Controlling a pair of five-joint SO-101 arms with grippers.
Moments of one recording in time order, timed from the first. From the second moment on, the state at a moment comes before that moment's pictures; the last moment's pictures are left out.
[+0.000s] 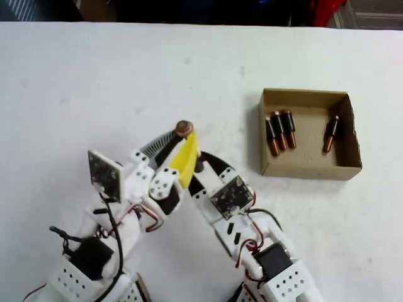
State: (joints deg) left arm 29.1 -88.2 77.8 19.0 14.9; right arm -36.1 -96.0 94.1 20.7 14.7
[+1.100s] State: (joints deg) left arm 25.6 -88.6 80.4 19.0 15.2; right arm -36.1 -96.0 94.1 20.7 15.0
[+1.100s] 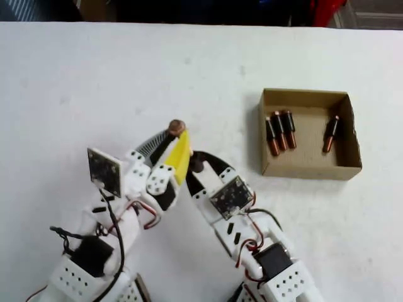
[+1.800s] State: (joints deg) left arm 25.6 -88.7 80.9 19.0 15.2; right arm -36.1 -96.0 94.1 20.7 15.5
